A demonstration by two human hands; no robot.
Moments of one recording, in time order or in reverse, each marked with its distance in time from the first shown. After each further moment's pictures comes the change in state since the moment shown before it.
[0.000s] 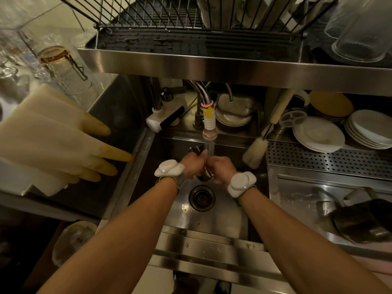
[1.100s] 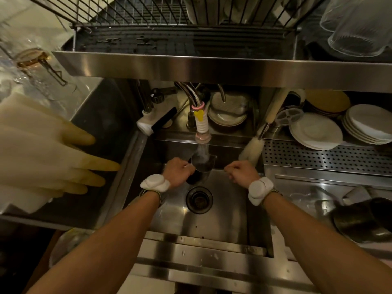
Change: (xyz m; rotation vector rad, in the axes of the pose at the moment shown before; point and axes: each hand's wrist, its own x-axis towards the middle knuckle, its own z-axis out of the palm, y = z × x) left_hand 0.012 -0.032 -0.015 0.158 0.127 0.240; right_hand 0.015 0.032 -0.069 -0.409 0.061 -0.046
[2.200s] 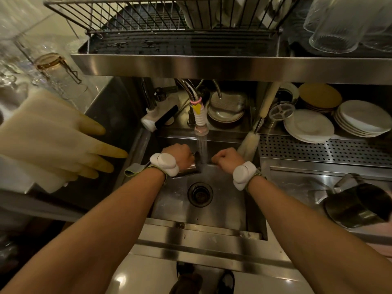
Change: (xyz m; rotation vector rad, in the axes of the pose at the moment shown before) left_hand -0.016 0.038 -0.023 0.736 -0.044 0.121; right_hand -0.017 -0.038 0.009 -0.062 -0.044 -0.064
